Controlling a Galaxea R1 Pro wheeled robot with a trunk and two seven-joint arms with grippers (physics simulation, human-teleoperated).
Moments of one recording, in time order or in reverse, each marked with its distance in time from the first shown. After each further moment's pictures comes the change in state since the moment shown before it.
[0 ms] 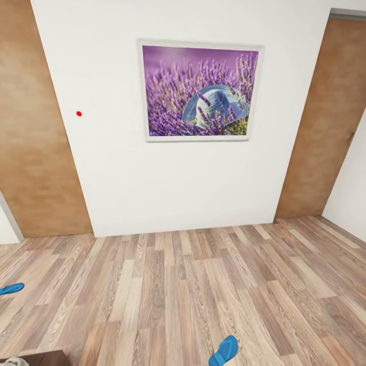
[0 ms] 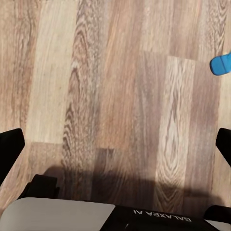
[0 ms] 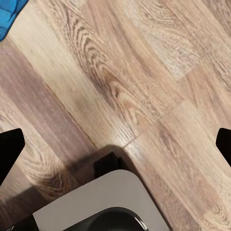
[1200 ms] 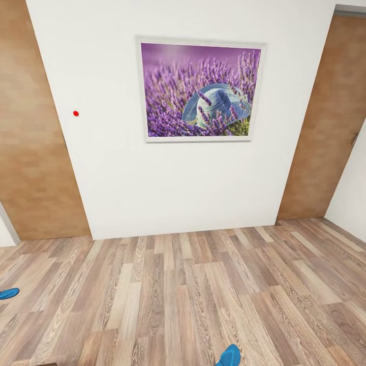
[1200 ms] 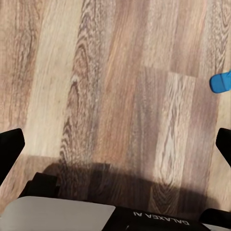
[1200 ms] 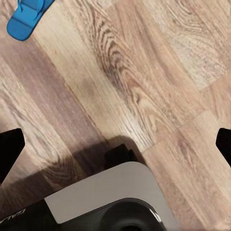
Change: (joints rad) left arm -0.028 0.027 0.028 0.029 0.031 0.026 -0.027; right arm -0.028 0.027 0.019 0.026 0.043 0.031 0.008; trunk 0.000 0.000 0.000
